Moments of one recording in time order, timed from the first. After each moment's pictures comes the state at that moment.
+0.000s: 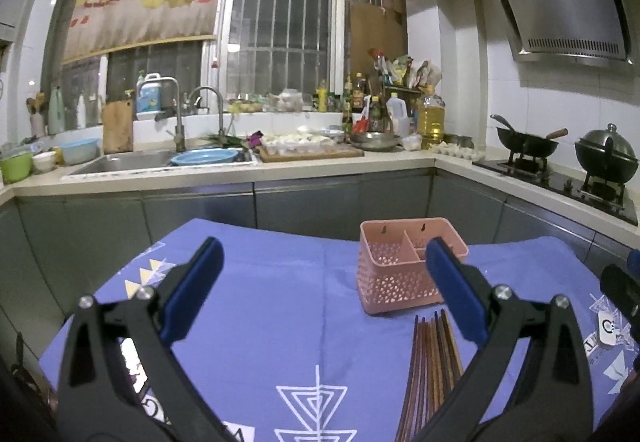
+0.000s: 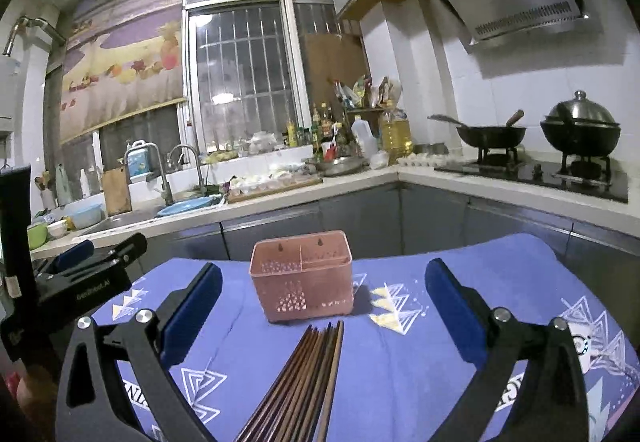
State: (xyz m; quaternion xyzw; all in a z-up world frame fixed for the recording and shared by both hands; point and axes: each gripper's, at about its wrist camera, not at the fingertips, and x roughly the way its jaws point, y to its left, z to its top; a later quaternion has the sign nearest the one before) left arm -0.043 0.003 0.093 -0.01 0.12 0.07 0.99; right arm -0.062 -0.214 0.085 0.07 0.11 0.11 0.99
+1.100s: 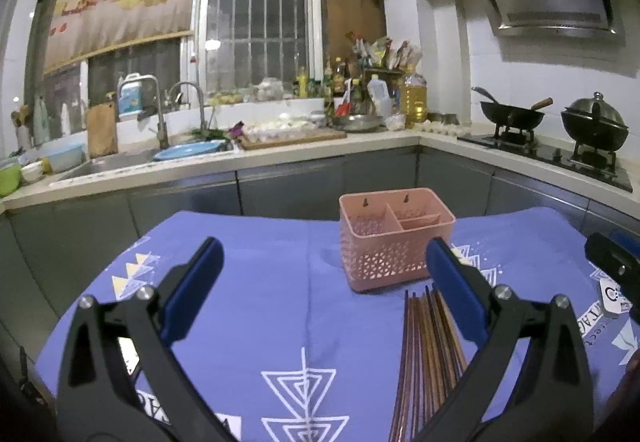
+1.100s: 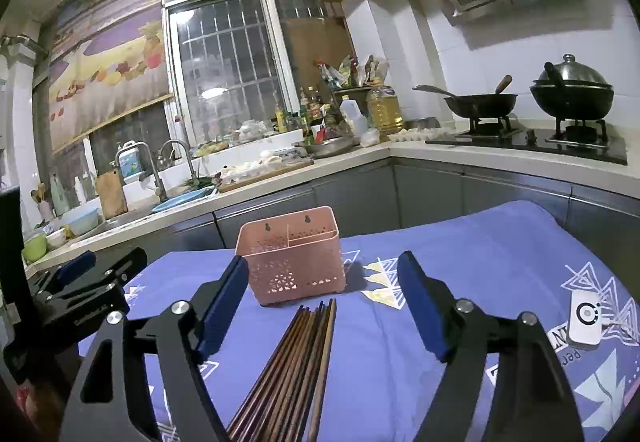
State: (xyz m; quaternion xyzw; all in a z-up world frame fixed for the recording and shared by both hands) left arm -0.042 -0.016 0.065 0.02 0.14 0.04 0.99; right arm -0.064 -0.231 0.045 0.11 0.13 0.10 0.98
